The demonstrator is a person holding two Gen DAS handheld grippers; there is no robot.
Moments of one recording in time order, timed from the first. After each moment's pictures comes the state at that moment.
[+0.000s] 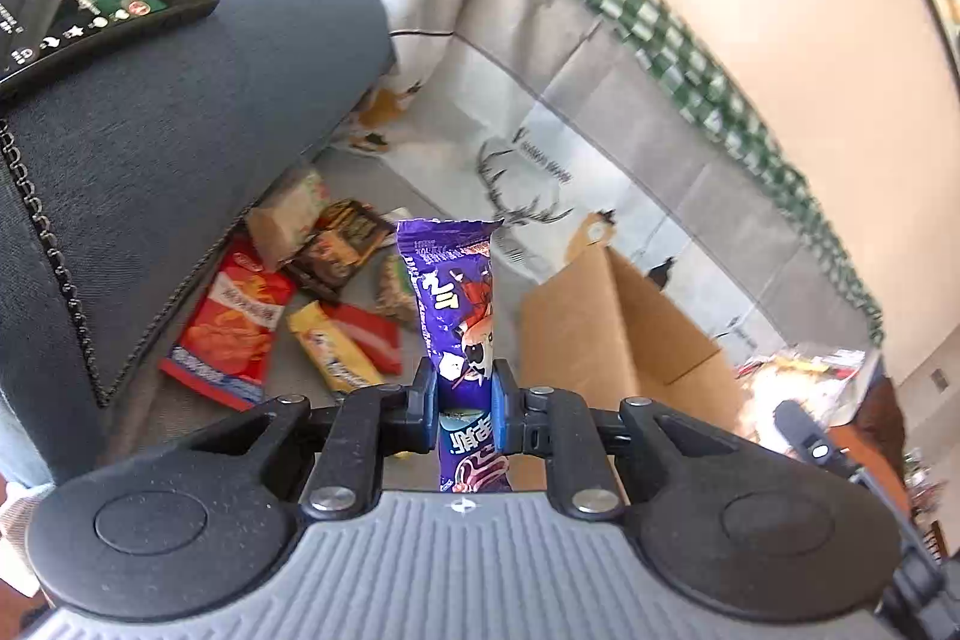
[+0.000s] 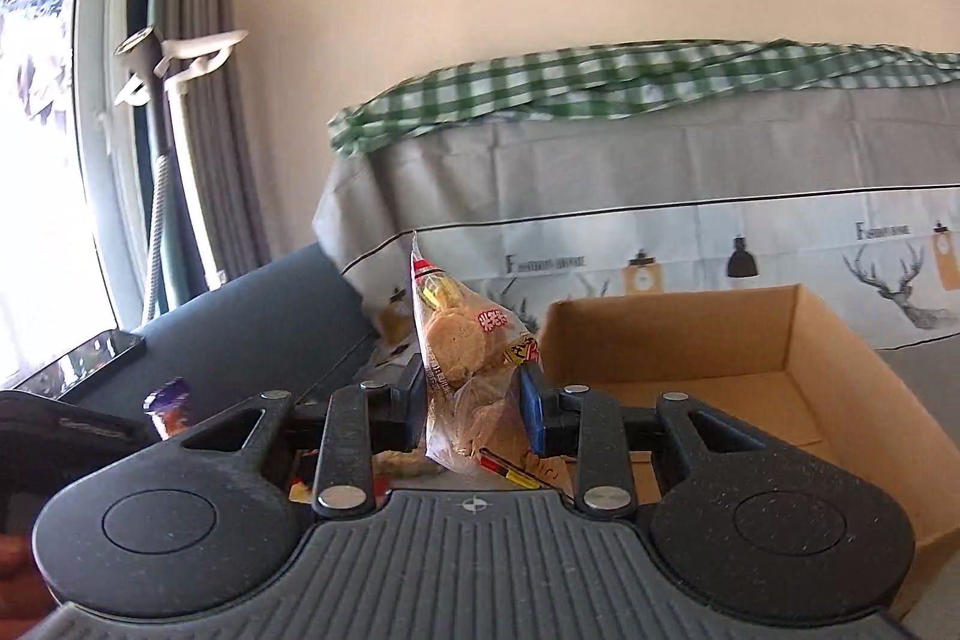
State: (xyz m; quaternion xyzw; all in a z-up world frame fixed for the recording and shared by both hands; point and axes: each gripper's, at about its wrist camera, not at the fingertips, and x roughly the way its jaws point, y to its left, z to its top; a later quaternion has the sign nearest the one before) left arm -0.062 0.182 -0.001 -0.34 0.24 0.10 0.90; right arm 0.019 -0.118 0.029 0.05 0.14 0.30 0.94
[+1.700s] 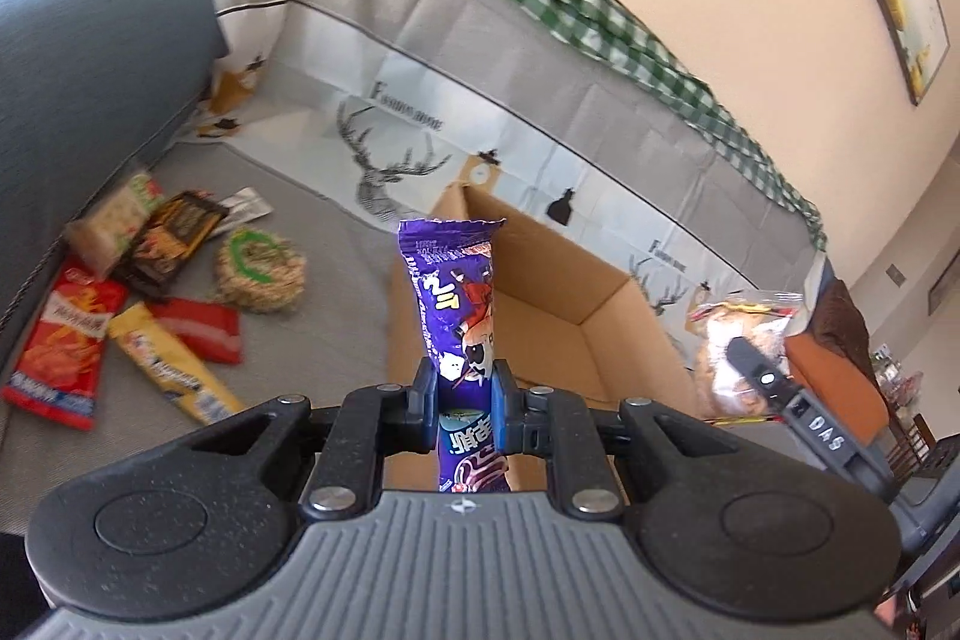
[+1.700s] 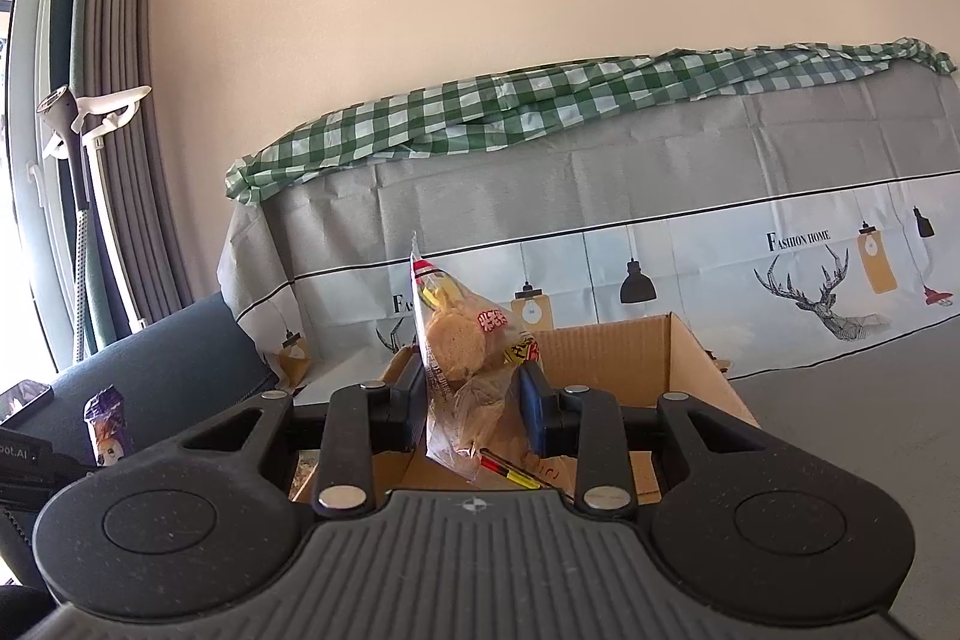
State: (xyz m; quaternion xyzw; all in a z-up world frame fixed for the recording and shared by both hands) left arm -0.010 0.106 0.021 -0.28 0.26 0.00 0.93; right arm 0.075 -0.209 0.022 0.07 0.12 0.25 0.96
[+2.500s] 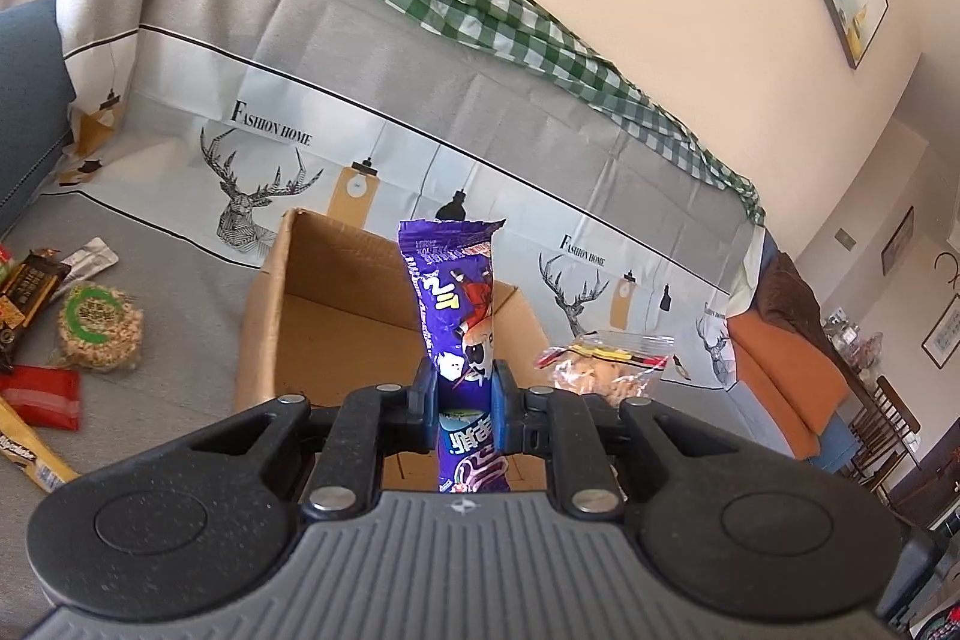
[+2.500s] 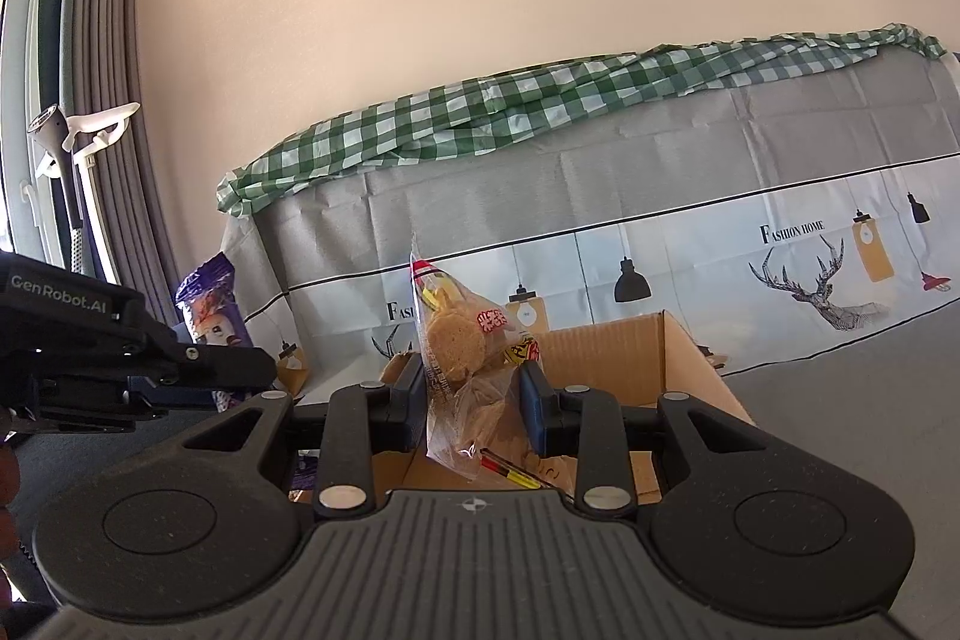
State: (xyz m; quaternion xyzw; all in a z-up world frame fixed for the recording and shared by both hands) left arm 0.058 0.031 0.064 -0.25 0.25 -0.06 0.93; right arm 0.078 -0.213 0.021 0.09 0.12 0.24 0.96
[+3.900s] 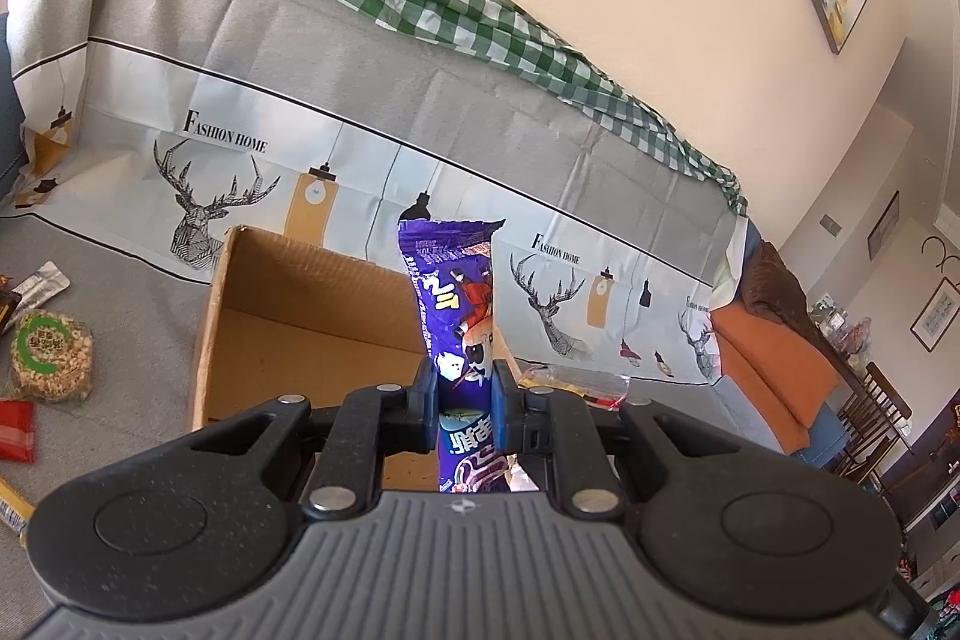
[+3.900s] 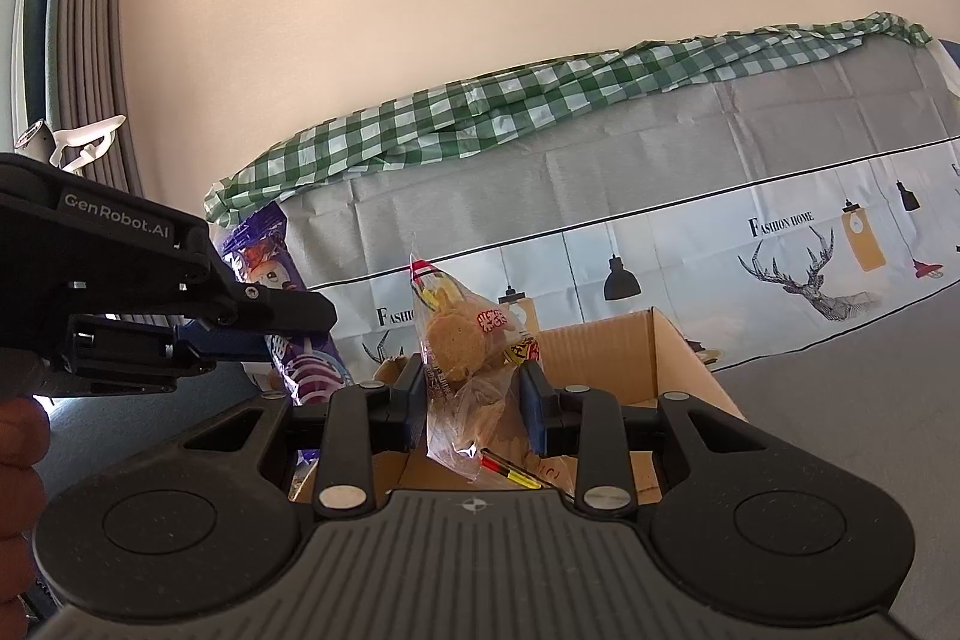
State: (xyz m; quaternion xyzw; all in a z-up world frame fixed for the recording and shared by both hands) left arm 0.089 0.010 0.077 -0.24 0.25 -0.08 0.94; right arm 0.081 -0.215 0.019 0.10 0.12 0.23 0.96
